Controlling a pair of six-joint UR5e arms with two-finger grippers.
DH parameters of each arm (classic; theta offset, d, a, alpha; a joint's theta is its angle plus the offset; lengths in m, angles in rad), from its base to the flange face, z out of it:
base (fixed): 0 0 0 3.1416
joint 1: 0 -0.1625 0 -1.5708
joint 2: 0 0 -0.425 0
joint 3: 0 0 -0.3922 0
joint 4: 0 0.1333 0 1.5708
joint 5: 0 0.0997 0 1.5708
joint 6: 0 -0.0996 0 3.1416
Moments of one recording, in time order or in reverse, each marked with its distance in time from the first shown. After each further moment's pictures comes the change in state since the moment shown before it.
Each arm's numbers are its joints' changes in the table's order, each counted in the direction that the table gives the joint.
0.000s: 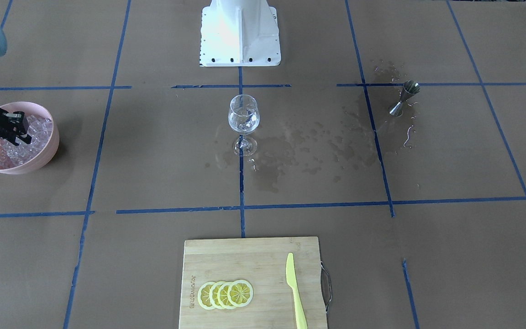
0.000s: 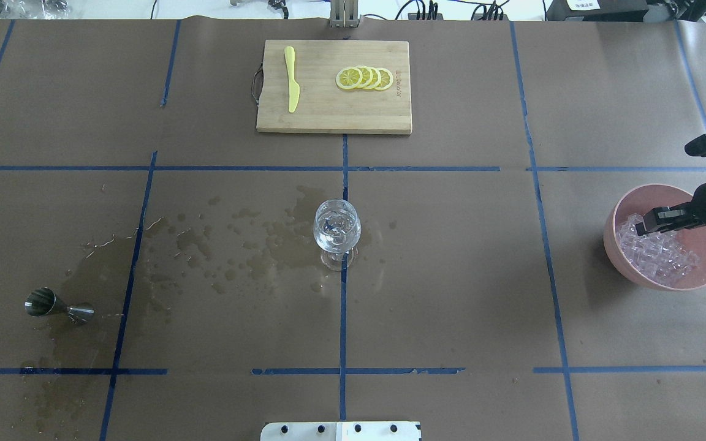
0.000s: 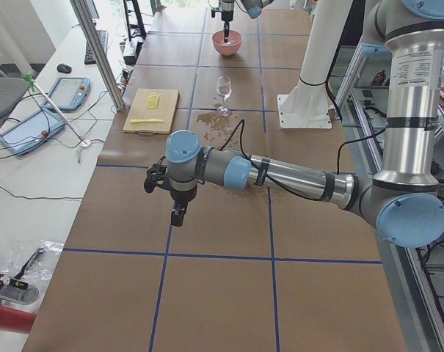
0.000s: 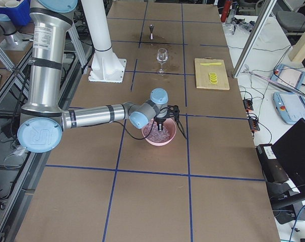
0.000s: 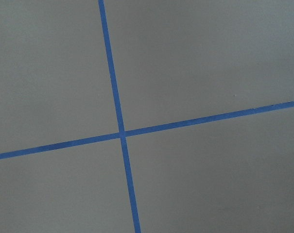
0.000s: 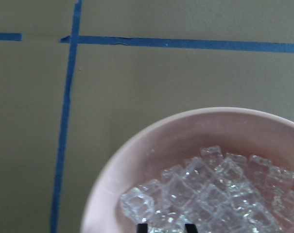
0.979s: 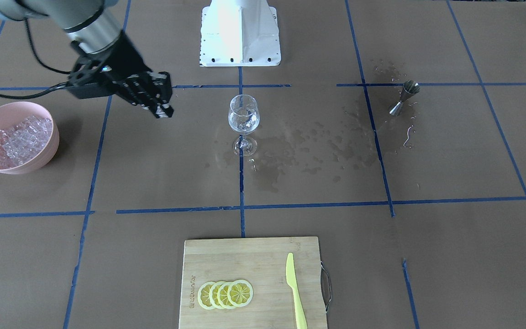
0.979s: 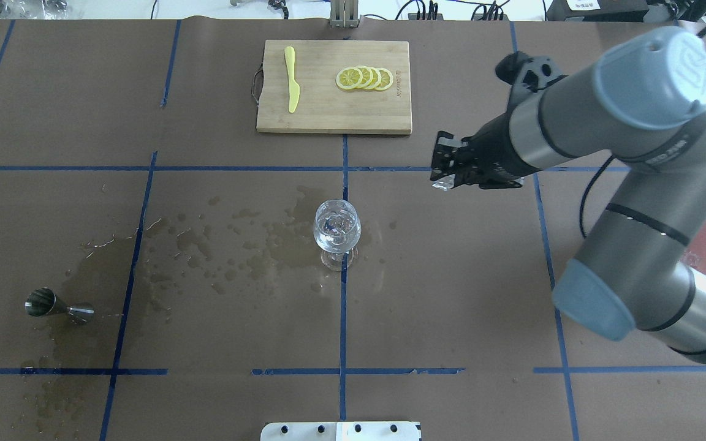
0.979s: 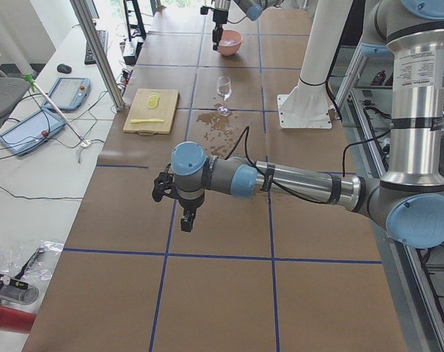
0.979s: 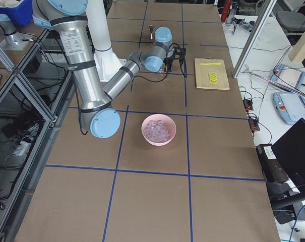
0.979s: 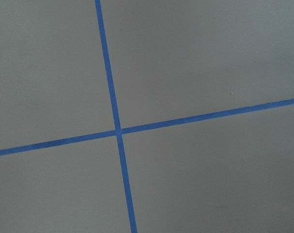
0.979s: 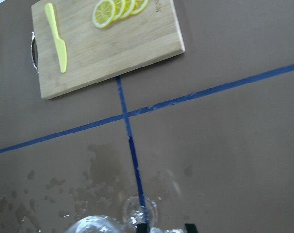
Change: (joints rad) left arm 0.000 0.052 0.008 -0.003 -0.076 -0.001; right arm 0.317 0.674 0.138 -0.471 -0.279 -0.679
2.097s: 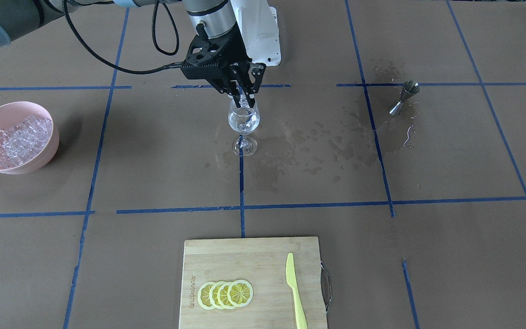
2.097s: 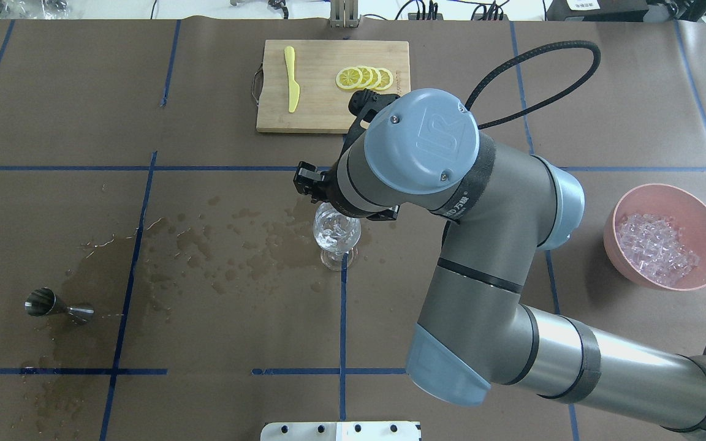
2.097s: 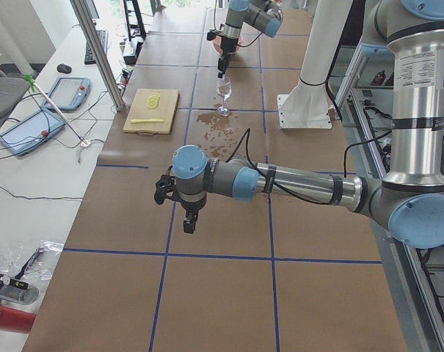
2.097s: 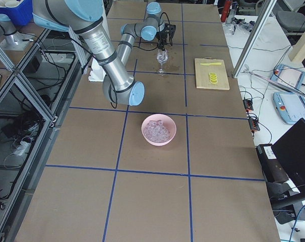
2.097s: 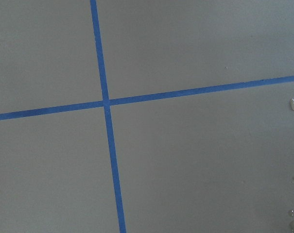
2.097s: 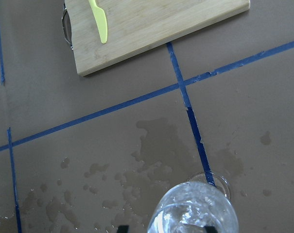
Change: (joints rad) left arm 0.000 0.002 0.003 0.001 -0.006 0.003; right arm 0.169 0.242 -0.144 -0.109 -0.195 -0.109
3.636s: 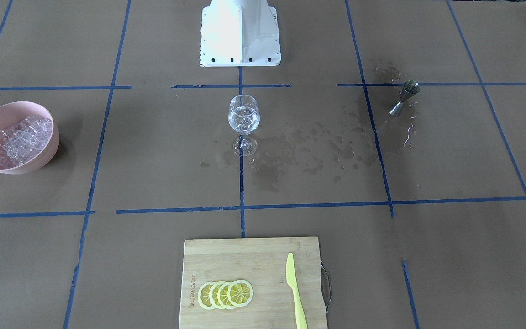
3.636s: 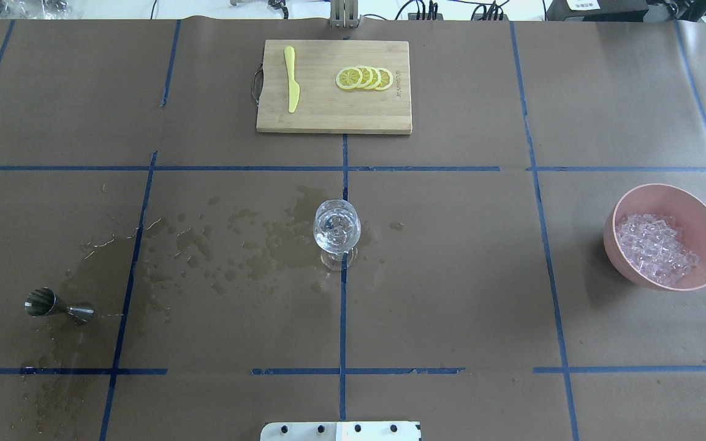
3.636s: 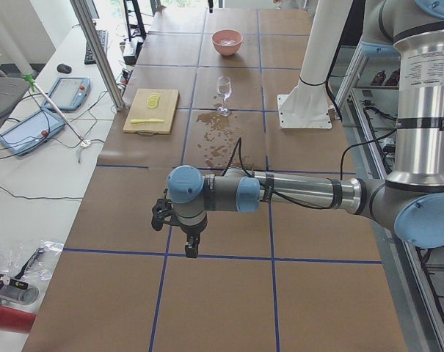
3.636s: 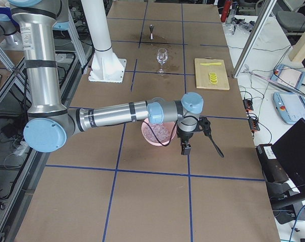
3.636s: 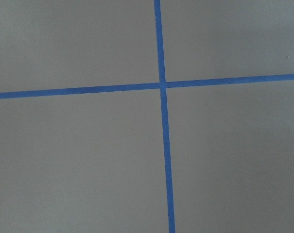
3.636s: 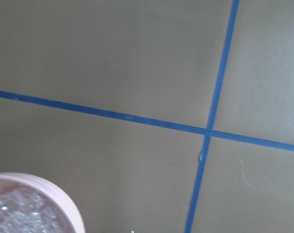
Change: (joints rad) left arm 0.101 -0.009 0.055 0.140 0.031 -0.129; right arm -0.961 -0.702 -0.244 -0.025 0.529 1.641
